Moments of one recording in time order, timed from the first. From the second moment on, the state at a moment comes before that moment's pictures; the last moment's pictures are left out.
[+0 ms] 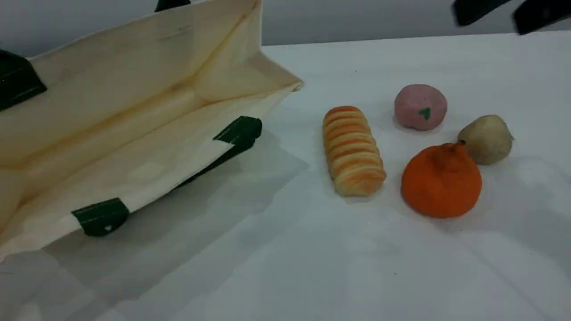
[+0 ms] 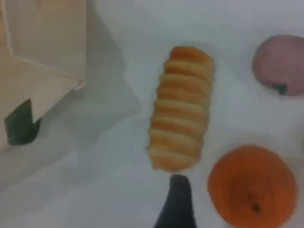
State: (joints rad) left arm -0.17 1.60 -1.71 -0.33 1.22 1.15; right arm 0.22 1.49 -0.87 0.66 0.53 -0.50
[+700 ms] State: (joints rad) left arm -0.17 1.60 -1.71 -0.37 1.22 1.19; right arm 0.31 1.89 -1.05 0.69 0.47 -0.52
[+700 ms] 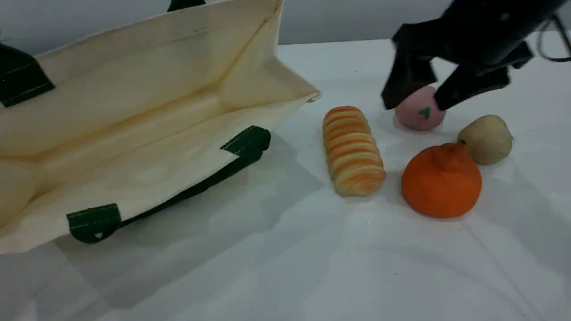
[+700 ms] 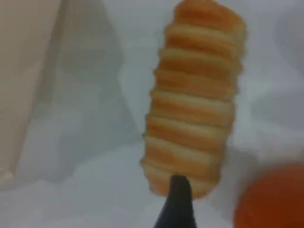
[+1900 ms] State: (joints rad) left arm -0.17 1.60 -1.71 -0.37 1.22 1.19; right arm 0.42 2.25 -1.29 0.71 0.45 -0.54
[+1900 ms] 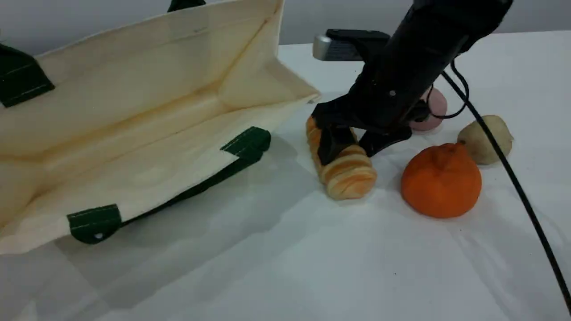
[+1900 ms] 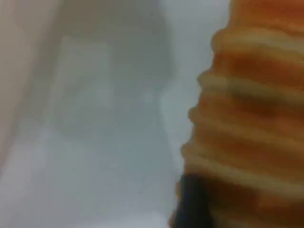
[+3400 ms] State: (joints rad) left arm -0.17 1.60 -1.71 -0.36 1.22 1.20; right arm 0.36 1.47 -0.74 1.16 0.43 -0.85
